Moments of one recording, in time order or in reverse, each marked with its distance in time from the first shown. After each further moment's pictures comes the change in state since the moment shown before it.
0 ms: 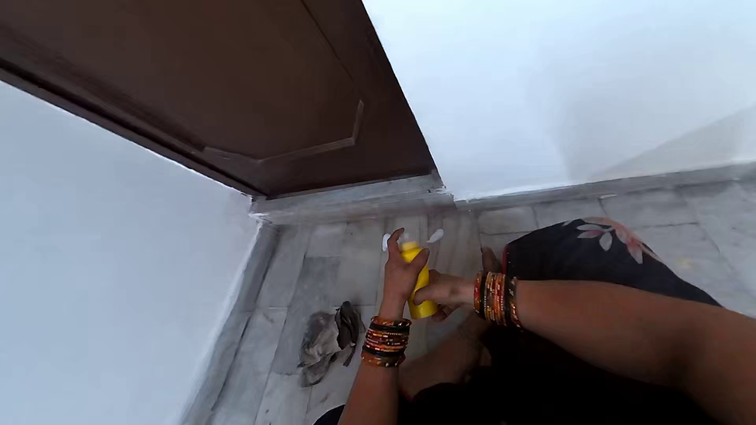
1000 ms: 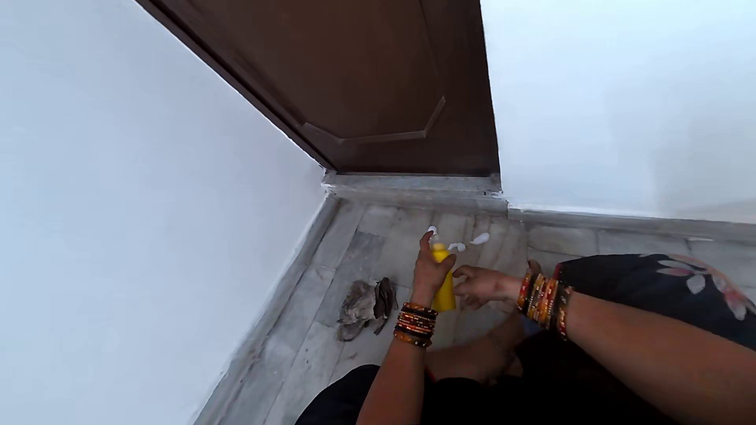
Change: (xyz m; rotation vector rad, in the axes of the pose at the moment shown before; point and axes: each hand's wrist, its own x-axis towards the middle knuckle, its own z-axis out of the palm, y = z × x) left_hand -0.001 -0.029 -0.017 0.078 0.107 -0.121; right_hand 0.003 -0.011 -0.008 -0.289 -0.069 -0.064
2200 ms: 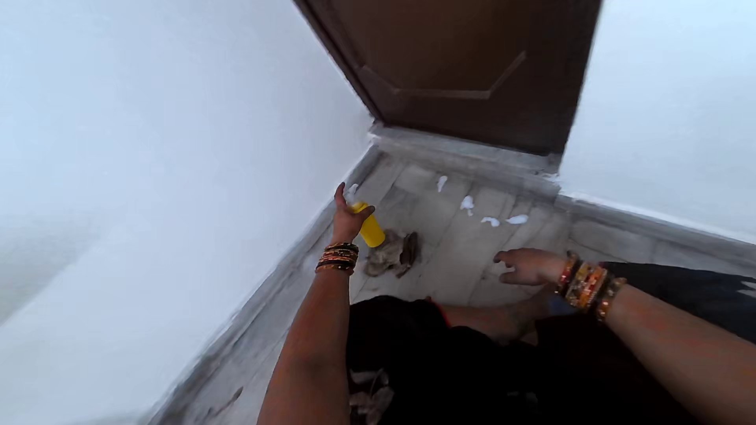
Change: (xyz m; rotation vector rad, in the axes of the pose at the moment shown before) left_hand 0.006 -0.104 -0.223 0.052 0.545 -0.076; right_hand 0.014 0.009 -0.019 -1.042 -0.129 -0.066
